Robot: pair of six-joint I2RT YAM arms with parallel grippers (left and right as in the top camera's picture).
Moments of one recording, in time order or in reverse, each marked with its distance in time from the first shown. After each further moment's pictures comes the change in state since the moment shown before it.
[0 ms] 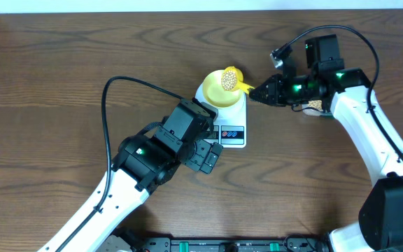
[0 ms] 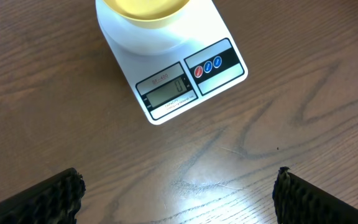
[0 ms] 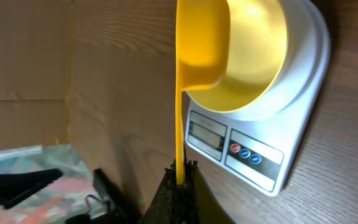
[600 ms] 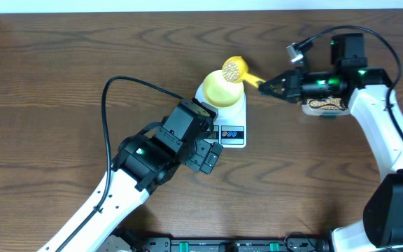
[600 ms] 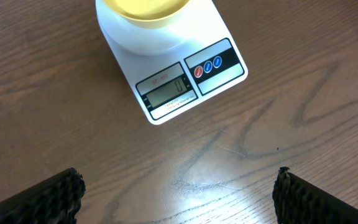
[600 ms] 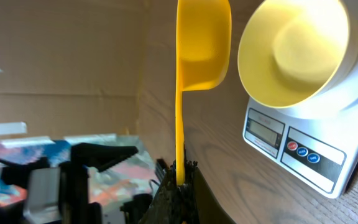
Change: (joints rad) left arm 0.000 0.000 0.000 0.000 0.000 0.000; right arm -0.119 0.000 0.000 -0.013 -0.333 0.009
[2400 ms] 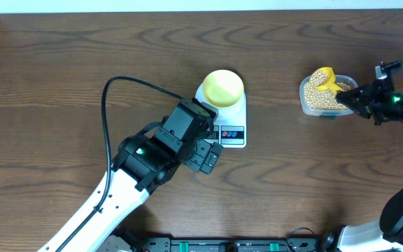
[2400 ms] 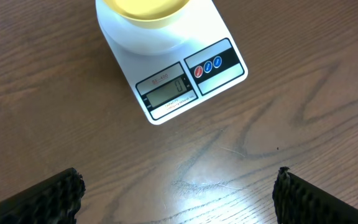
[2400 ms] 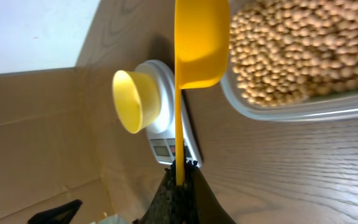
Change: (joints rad) left arm 0.000 0.000 0.000 0.000 0.000 0.000; right arm -0.514 0.000 0.000 -0.304 0.185 -0.170
